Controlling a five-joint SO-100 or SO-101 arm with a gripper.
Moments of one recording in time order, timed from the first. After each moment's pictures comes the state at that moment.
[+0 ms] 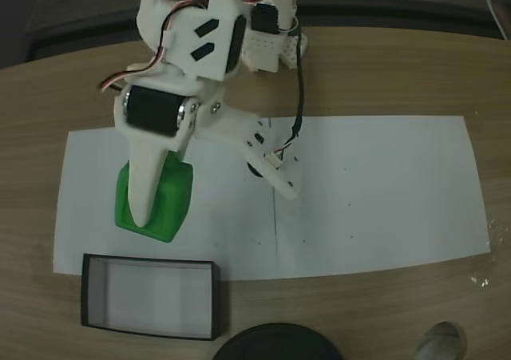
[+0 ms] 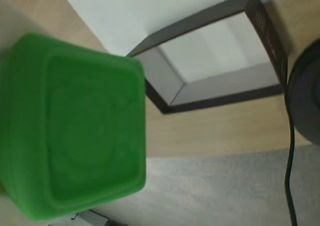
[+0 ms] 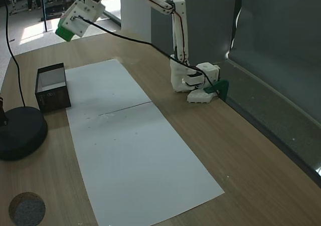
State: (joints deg) arm 20.1 88.2 47.6 80.2 -2.0
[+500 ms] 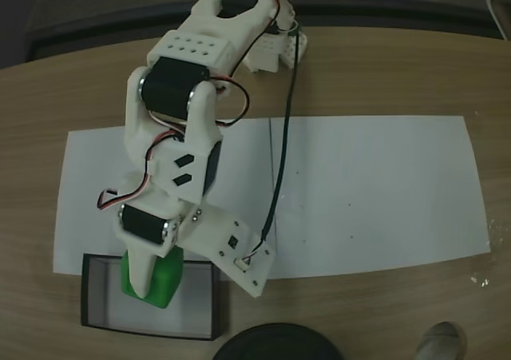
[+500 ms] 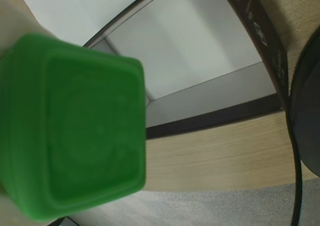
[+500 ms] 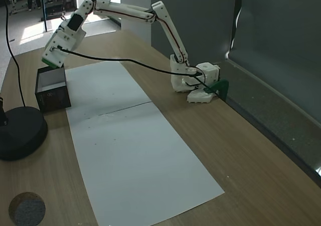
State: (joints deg) arm 21.7 65.9 46.1 65.0 0.7
